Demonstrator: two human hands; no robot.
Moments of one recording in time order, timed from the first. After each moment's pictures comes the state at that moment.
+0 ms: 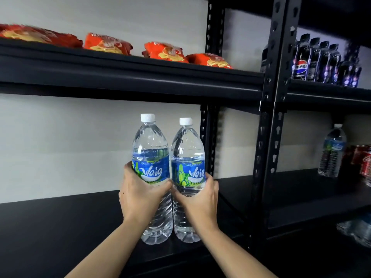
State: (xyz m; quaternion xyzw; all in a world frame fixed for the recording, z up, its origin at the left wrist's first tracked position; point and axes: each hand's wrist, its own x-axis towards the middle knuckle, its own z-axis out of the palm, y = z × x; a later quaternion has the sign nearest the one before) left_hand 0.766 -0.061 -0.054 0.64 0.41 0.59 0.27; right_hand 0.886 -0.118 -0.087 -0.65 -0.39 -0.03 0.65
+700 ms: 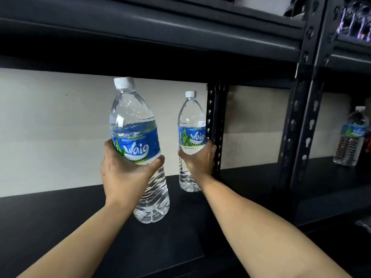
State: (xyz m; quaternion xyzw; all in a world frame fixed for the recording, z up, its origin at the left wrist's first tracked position) left_hand 0.769 0.001 -0.056 0.63 0.37 0.64 0.25; right_hand 0.971 0.024 -0.079 -0.65 -0.36 -0.05 0.67
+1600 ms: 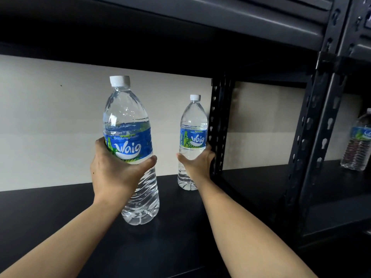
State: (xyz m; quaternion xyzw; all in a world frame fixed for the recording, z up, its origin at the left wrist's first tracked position) left_hand 0.772 0.031 -0.068 0.62 0.40 0.63 0.25; right_hand 0.989 0.054 -0.105 -0.65 -0.38 0.00 0.66
